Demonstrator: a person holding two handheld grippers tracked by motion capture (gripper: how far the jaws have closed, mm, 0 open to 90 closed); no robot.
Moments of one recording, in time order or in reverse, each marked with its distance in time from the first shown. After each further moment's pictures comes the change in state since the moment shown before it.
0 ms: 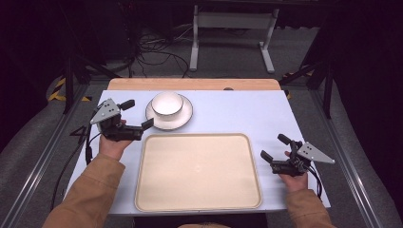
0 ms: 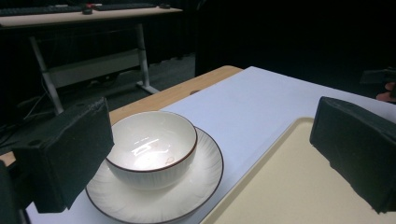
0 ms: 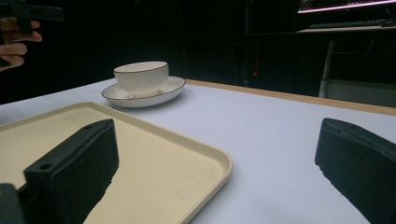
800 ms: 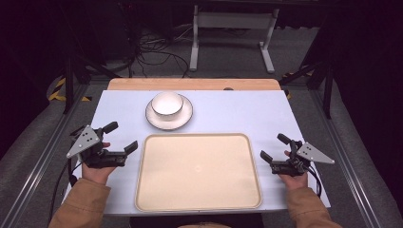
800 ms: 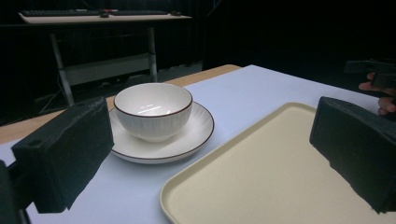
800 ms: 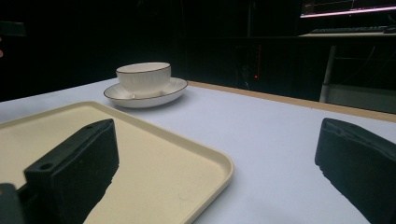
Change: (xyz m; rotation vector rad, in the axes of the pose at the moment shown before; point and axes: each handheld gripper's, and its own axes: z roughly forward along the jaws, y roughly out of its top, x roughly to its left) left arm -0.024 -0.043 -0.066 -0.051 0.048 -0.015; right arm 0.001 0.001 0.001 -0.007 0.009 -0.025
